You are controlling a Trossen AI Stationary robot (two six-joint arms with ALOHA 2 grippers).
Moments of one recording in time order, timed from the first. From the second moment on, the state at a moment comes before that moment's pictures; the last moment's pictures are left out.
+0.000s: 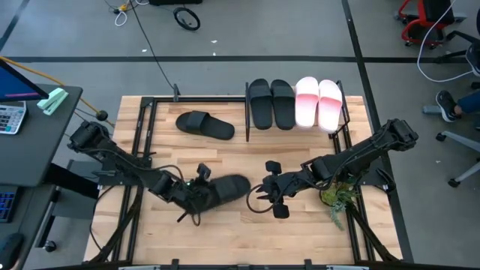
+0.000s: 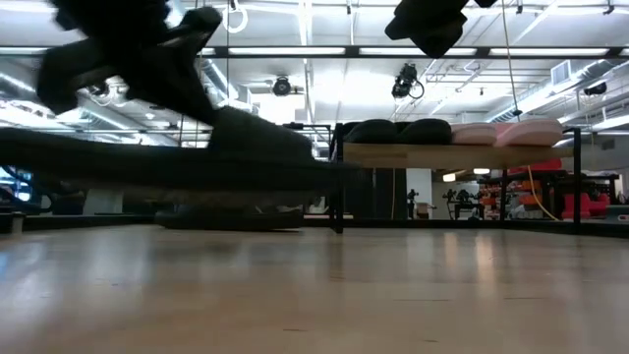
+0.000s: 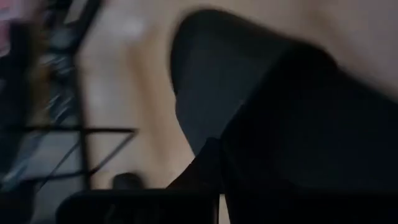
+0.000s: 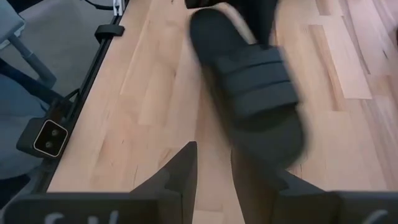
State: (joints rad) left arm -0.52 1.46 0.85 -0.32 -0.68 0.31; right arm 0.38 1.47 1.05 -0.26 0.16 0.26
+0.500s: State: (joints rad) left arm -0.30 1.62 1.09 -0.25 -0.76 -0.08; right arm 0.39 1.46 1.05 -0.28 0.15 0.37
